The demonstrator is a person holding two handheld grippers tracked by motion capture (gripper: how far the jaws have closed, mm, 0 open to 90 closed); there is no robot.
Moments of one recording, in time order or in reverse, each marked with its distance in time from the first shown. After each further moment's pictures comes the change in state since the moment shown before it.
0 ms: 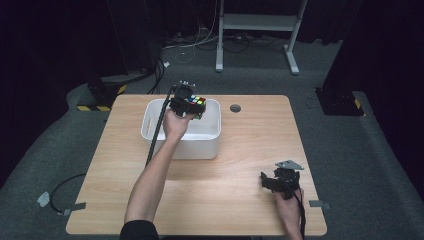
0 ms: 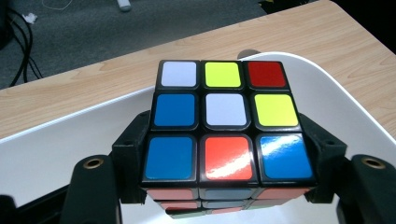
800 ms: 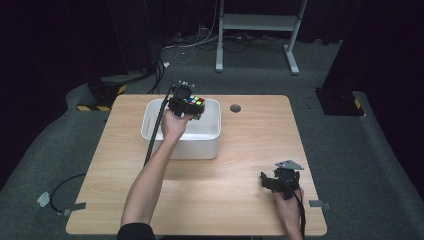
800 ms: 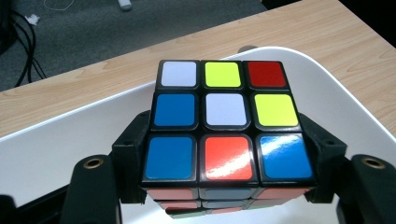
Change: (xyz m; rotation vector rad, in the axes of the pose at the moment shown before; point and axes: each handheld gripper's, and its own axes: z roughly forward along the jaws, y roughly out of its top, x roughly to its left) left arm -0.001 -0.001 -0.009 0.007 0.007 0.022; right arm 0.000 0.000 0.000 -0.001 0.000 -0.003
